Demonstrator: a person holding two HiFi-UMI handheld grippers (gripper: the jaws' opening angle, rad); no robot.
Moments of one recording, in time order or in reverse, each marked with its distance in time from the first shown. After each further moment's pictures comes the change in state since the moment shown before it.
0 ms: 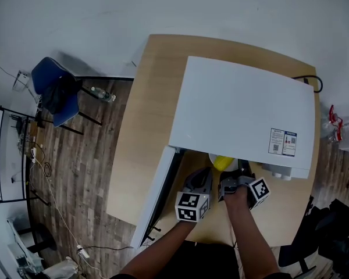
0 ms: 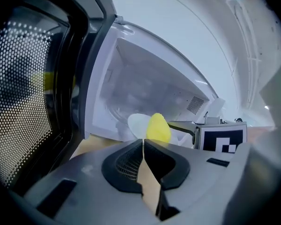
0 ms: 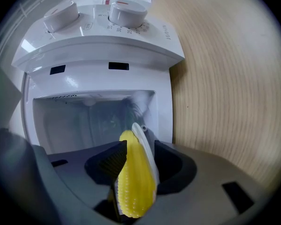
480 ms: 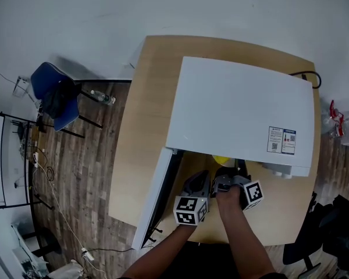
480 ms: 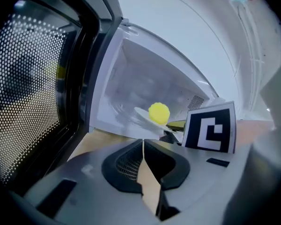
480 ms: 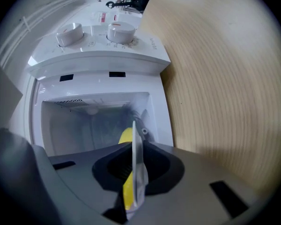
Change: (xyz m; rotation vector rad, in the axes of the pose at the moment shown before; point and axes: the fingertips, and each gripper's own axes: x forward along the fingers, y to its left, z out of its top) left arm -0.009 0.004 -0.010 -0.028 0.010 0.025; right arm -0.004 0.002 -0.002 0.076 -0.172 0.040
